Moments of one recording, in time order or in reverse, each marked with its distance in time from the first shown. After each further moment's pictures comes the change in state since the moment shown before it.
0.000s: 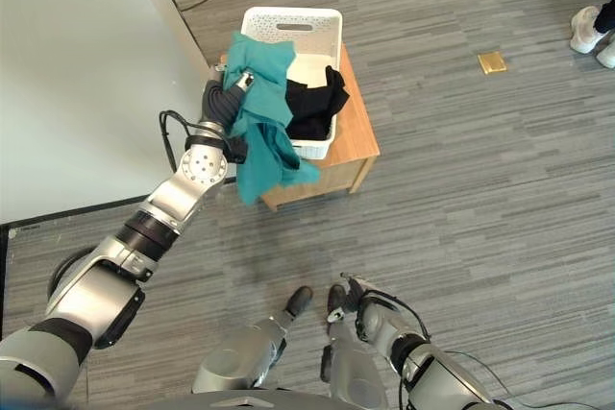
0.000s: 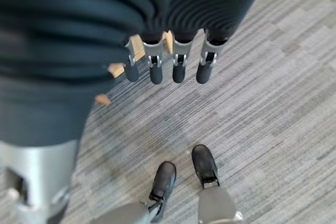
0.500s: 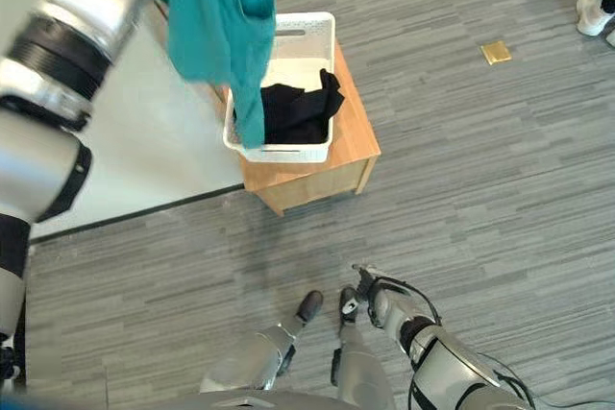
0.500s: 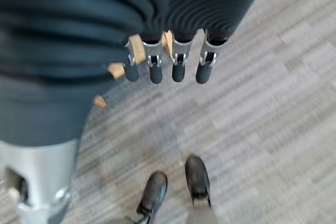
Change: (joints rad) left arm -0.859 0.183 -0.255 0.439 -0.182 -0.009 -0.058; right arm -0.113 -0.063 0.082 0.066 -0.034 0.011 0.067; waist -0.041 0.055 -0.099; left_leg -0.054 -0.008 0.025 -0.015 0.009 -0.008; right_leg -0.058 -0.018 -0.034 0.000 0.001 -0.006
